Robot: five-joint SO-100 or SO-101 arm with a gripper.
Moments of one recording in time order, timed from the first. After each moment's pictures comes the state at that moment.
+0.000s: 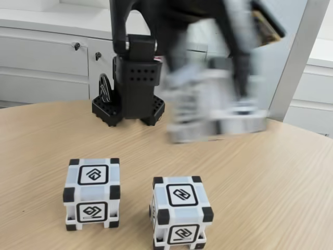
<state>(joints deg) 9.8 132.1 110.0 70.1 -21.6</state>
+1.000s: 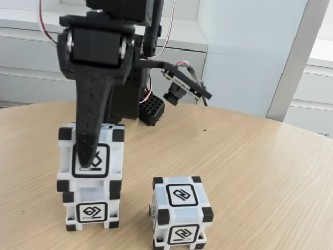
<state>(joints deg) 28.0 127.0 125.9 70.1 -12.5</state>
